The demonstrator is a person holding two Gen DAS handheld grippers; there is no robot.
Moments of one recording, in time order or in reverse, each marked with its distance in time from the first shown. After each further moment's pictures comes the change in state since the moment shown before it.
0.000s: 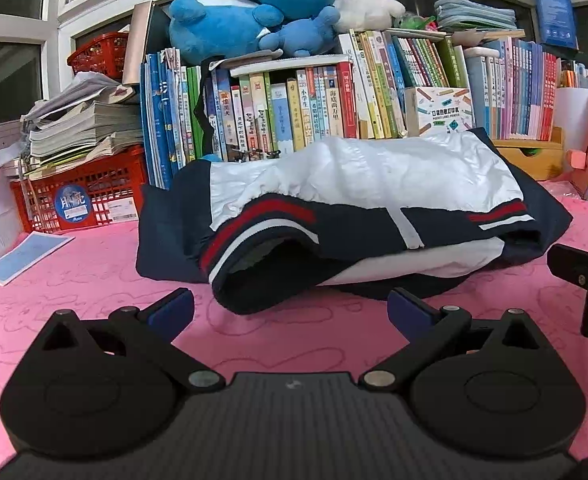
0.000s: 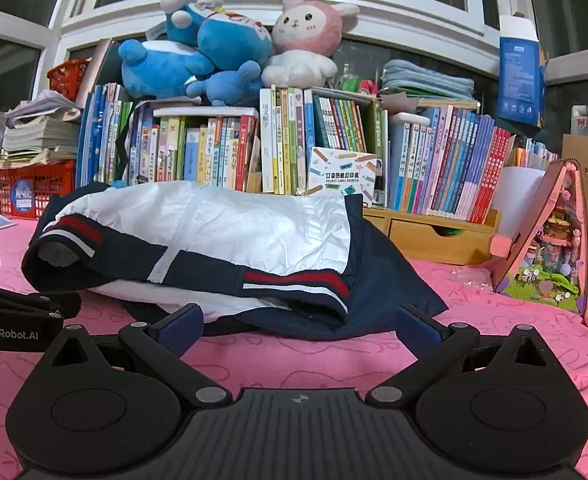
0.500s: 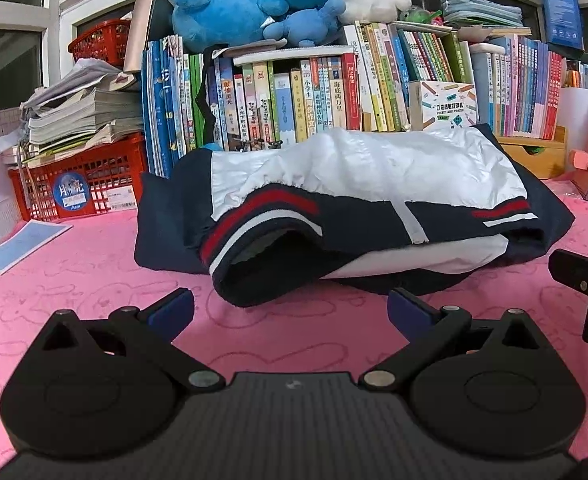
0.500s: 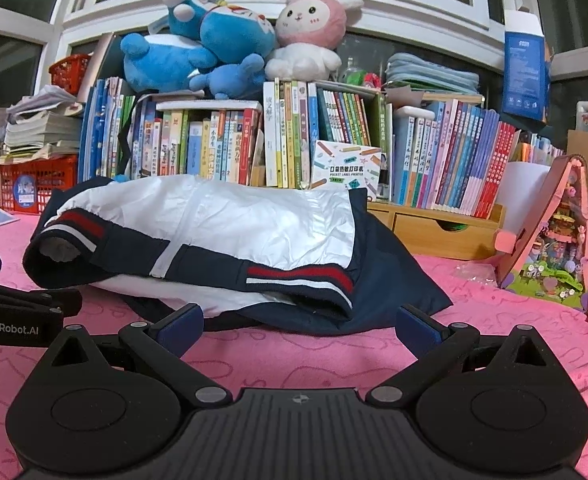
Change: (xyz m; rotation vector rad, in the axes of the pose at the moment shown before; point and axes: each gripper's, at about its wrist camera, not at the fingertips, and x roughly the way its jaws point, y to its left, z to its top) left arm 0.004 0.003 0.000 -0.019 0.026 -0.020; right arm 0.005 0.001 0.000 -0.005 0.025 0.013
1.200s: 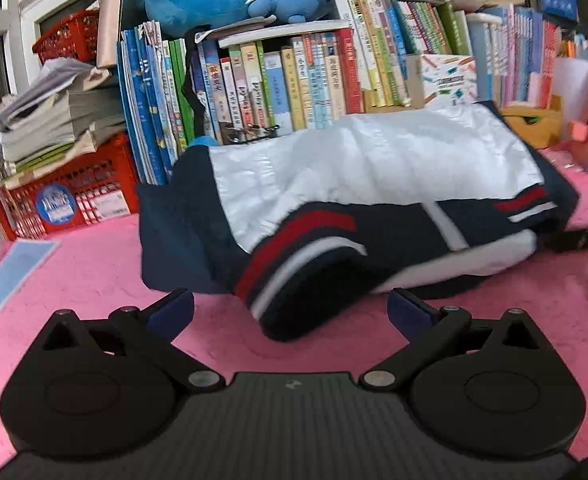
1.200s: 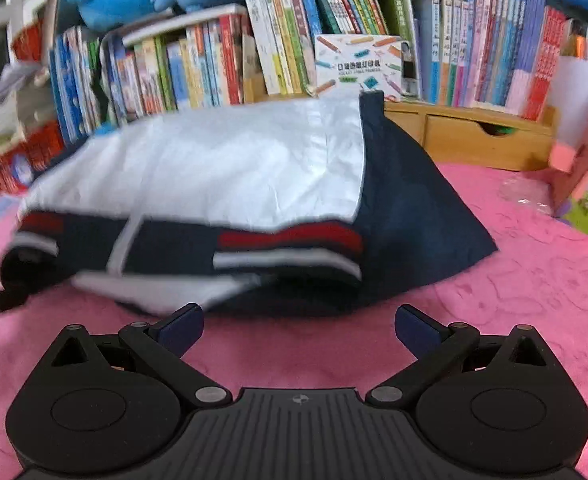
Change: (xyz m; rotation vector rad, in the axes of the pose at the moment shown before) left arm 0.030 0.032 0.036 0.116 0.100 -0.017; right arm 0.086 -0.051 0.050 0.106 0.328 0.186
